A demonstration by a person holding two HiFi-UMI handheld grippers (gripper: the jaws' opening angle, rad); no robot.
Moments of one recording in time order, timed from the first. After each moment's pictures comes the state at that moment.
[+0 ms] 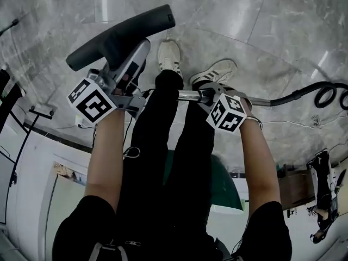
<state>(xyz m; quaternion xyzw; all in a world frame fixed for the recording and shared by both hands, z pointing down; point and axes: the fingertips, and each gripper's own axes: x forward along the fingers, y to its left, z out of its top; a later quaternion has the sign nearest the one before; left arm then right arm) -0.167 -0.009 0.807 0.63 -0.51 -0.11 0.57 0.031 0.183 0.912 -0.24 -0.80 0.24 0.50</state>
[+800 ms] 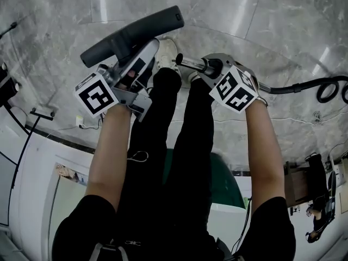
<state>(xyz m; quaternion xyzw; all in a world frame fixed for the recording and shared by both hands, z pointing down) -0.112 0.001 0.816 0.59 -0.47 -0.15 0.64 0.024 0.092 0.920 -0.13 -0.84 0.23 0.48</state>
